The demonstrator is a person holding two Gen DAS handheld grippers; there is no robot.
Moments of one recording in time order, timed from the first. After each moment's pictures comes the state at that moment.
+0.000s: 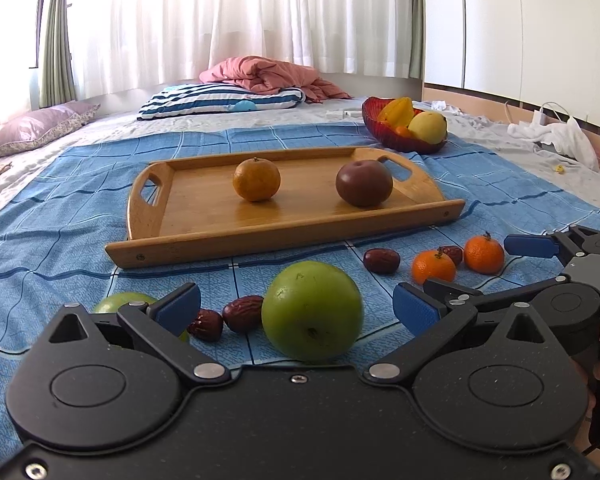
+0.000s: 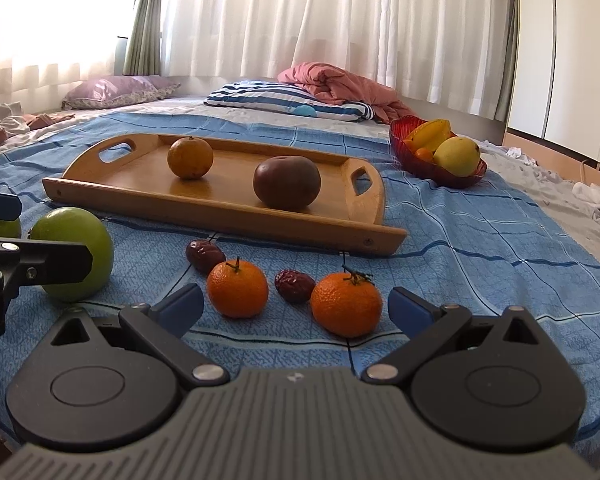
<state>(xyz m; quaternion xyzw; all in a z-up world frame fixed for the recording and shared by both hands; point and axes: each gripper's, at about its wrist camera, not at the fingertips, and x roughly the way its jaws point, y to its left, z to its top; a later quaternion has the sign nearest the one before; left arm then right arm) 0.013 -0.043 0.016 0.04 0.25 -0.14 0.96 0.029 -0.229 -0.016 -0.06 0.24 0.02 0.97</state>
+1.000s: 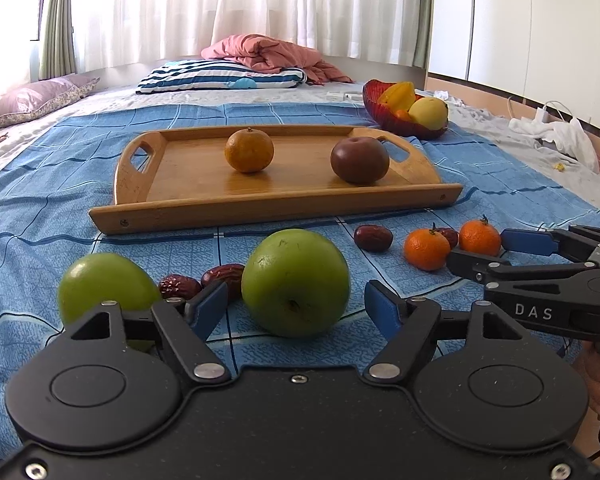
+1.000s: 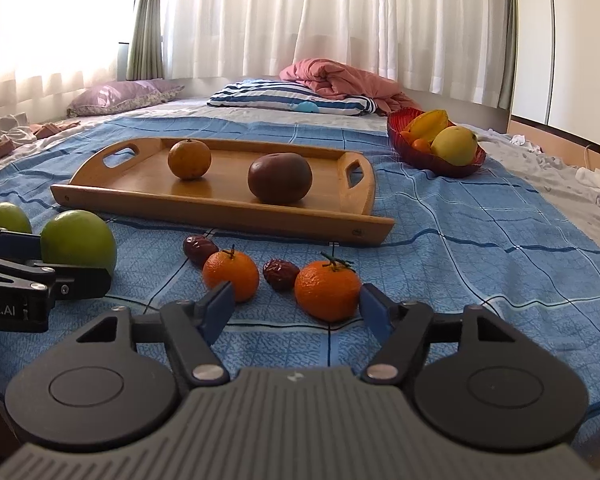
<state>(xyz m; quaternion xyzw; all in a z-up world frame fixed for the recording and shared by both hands) 0.017 -0.047 0.003 0.02 0.28 -0.14 0.95 0.018 -0.248 -0.009 -0.03 0.24 0.04 0.97</state>
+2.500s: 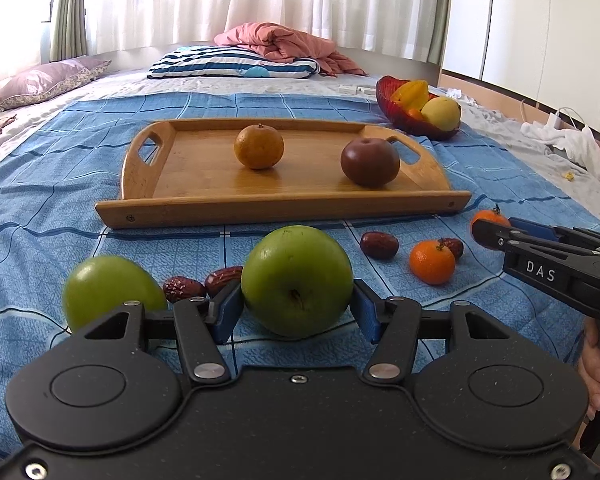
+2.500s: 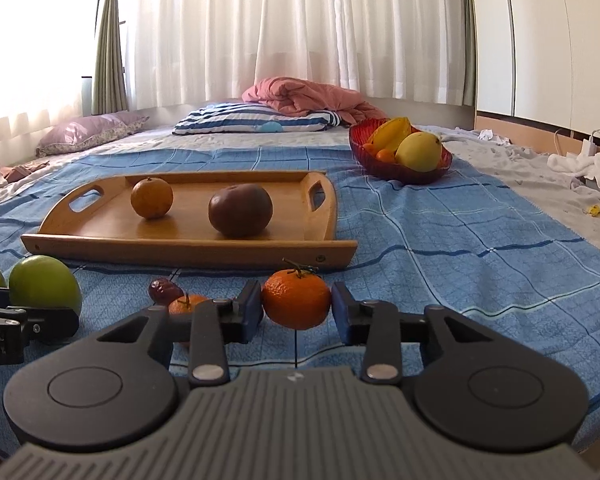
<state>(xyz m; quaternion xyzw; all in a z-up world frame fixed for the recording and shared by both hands) 0.026 -0.047 0.013 0.00 0.30 -0.12 0.95 0.025 -0.258 0.004 0.01 0.21 -0.01 0.98</state>
